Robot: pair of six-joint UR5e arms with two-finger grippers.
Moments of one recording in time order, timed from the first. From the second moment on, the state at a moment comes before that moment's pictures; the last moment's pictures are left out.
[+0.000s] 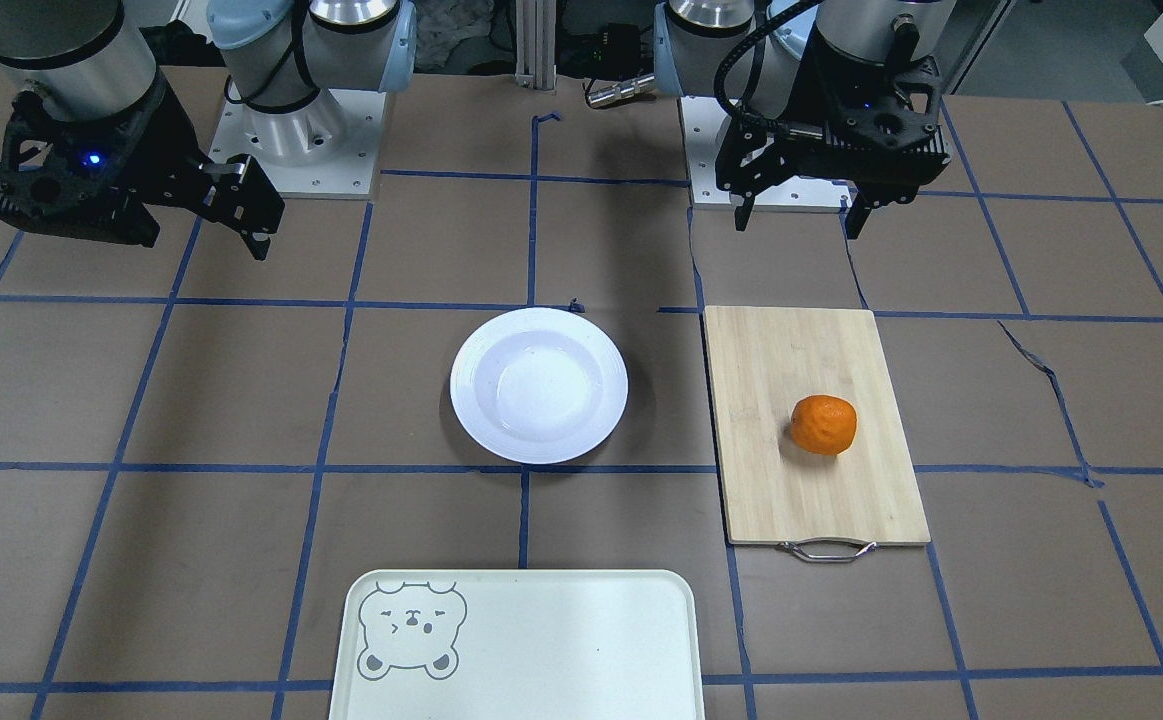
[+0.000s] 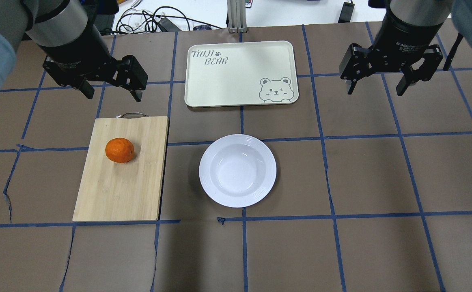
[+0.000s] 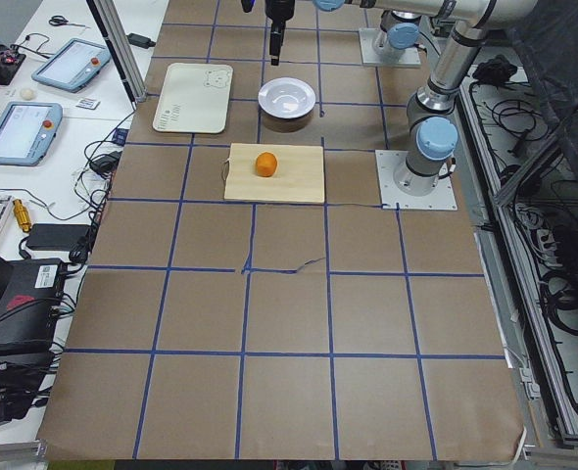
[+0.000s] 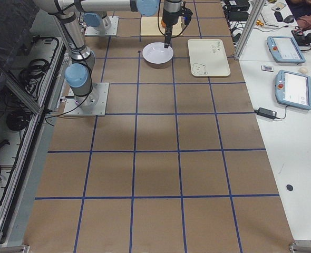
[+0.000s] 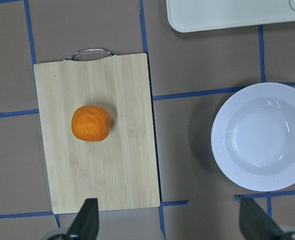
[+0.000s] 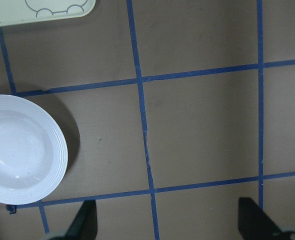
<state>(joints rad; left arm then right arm) -1.62 -1.53 -1.53 -1.60 1.60 0.04 1.53 -1.55 1.52 -1.47 -1.59 0.07</state>
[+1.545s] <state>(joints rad) -1.45 -2.01 -1.68 -1.21 1.77 0.24 1.53 -1.55 1.52 -1.47 -1.59 0.07</state>
